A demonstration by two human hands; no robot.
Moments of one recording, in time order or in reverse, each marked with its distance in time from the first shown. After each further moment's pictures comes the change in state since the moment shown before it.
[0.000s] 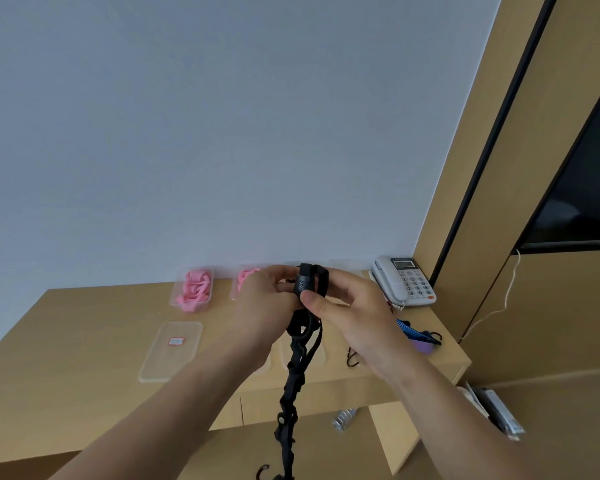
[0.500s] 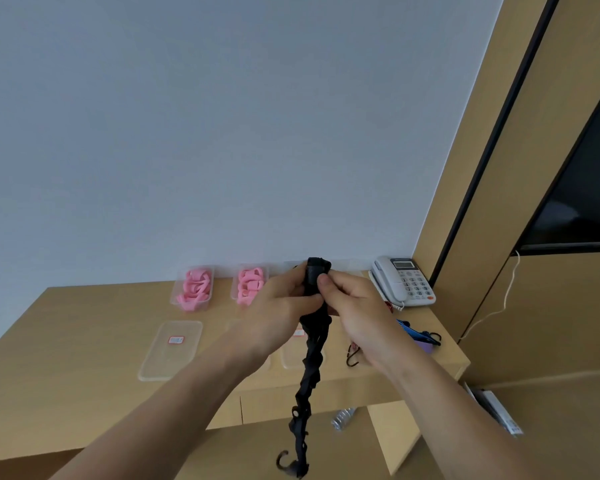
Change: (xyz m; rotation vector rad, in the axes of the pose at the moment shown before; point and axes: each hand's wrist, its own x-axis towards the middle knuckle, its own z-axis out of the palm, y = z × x) left_hand -0.011 0.005 -0.003 0.004 -0.319 0.142; right_hand 0.007 0.003 0.001 -0.017 0.009 0.130
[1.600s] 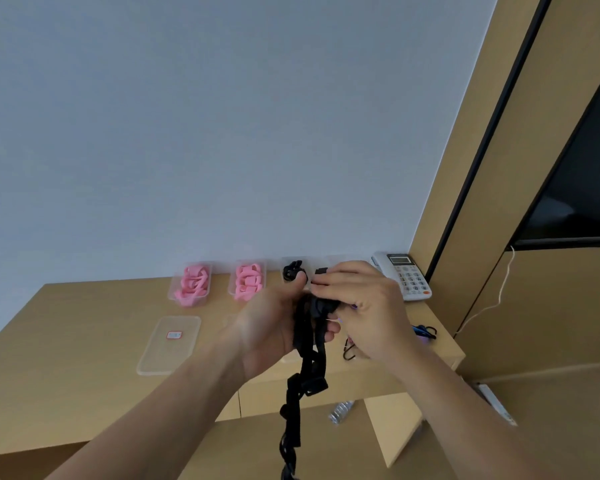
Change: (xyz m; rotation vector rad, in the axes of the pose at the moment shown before) left_hand 0.009 -0.031 0.001 -0.631 -0.118 -0.332; right_hand -0.014 0.008 -0.018 -0.627 0.209 -0.662
